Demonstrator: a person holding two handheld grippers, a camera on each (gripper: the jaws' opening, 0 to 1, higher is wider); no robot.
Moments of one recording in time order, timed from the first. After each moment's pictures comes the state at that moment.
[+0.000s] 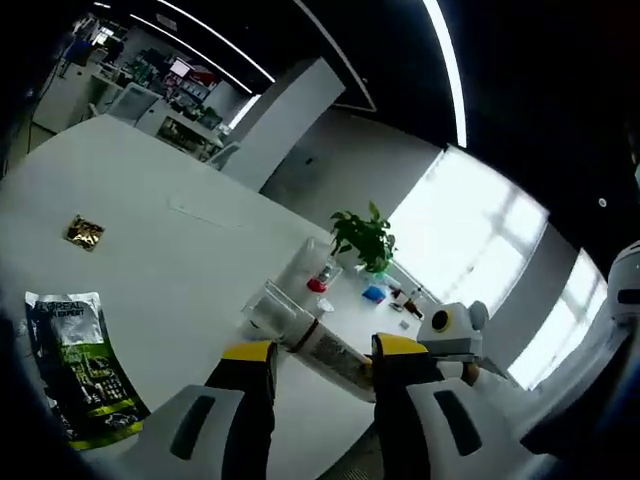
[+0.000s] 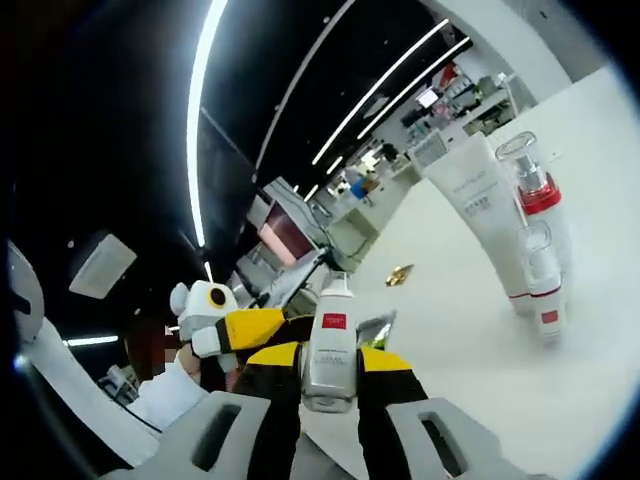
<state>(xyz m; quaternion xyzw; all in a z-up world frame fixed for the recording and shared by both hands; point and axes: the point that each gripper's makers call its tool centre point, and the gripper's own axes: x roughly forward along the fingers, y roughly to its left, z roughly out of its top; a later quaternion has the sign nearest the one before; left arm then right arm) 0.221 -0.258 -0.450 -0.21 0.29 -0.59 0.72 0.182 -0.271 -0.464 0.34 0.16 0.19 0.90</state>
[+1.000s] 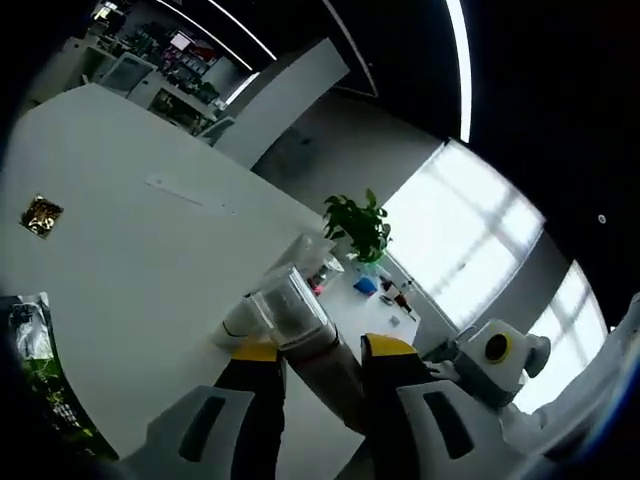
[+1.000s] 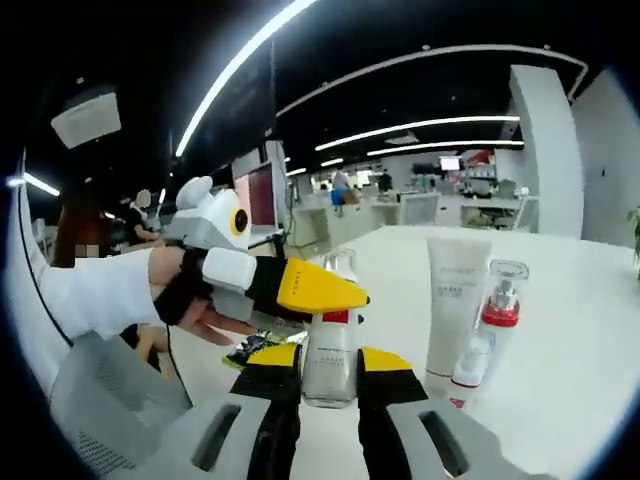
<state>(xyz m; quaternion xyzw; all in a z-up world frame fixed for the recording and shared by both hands) 0.229 -0.324 -0.465 -0.22 0.33 -0.61 0.69 0.190 -0.302 -0.473 0.04 0.15 0.11 0.98</state>
